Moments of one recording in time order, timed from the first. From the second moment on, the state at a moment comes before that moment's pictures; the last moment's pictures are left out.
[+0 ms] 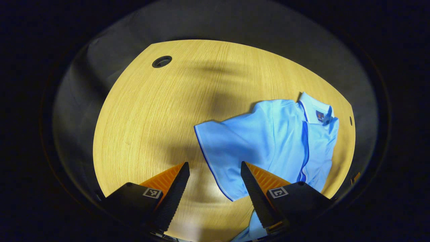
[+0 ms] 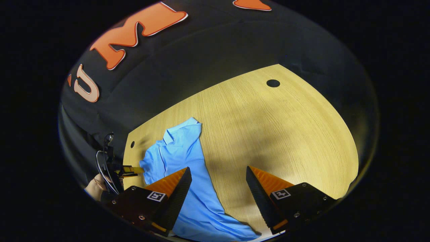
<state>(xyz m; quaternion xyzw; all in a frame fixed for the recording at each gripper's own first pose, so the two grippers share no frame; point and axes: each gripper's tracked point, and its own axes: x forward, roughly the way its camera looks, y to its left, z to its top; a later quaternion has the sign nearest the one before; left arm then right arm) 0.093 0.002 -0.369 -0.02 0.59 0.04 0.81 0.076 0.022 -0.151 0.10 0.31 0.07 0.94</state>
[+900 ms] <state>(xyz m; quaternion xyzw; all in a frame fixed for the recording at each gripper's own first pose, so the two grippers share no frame) 0.102 -0.021 -0.352 0.01 0.56 0.00 0.83 0.058 -0.003 -0.173 0.11 0.32 0.05 0.94</state>
